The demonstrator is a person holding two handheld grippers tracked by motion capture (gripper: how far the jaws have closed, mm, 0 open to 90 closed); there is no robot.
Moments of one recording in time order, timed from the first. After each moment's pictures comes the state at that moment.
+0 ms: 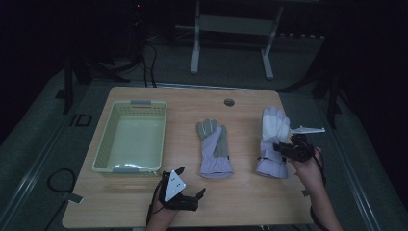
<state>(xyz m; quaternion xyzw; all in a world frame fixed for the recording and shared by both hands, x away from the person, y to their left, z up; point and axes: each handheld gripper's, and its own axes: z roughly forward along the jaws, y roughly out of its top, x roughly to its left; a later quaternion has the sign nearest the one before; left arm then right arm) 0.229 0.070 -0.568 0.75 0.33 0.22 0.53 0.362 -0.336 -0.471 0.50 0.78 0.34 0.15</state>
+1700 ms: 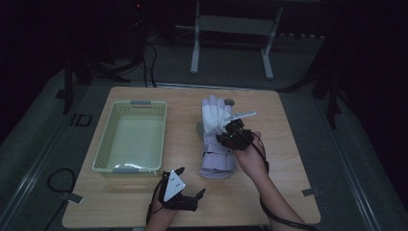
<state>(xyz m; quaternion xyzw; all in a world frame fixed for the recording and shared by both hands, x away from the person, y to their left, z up) 0.229 0.071 -0.568 0.75 0.33 0.22 0.53 0.367 -0.141 -0.435 0.43 0.83 0.33 0.13</state>
